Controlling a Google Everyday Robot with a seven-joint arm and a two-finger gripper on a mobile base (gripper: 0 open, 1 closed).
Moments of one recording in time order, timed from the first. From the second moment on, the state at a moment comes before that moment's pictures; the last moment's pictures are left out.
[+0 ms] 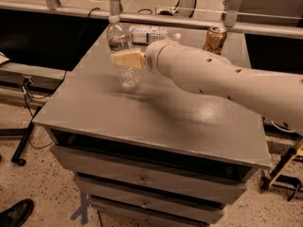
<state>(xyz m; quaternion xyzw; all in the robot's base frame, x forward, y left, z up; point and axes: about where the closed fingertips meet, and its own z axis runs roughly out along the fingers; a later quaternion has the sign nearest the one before) 0.683 0.003 0.916 -0.20 0.76 0.16 0.59</state>
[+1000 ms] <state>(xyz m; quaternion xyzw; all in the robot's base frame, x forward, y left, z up) 0.713 -0.049 0.933 -0.15 0.76 0.13 0.62</state>
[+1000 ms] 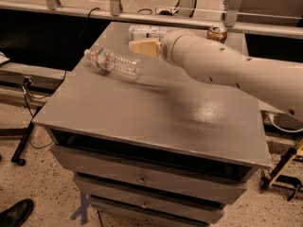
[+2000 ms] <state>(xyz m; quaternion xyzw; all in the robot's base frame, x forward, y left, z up) 0.709 -0.063 0.927 -0.24 0.77 0.12 0.58</state>
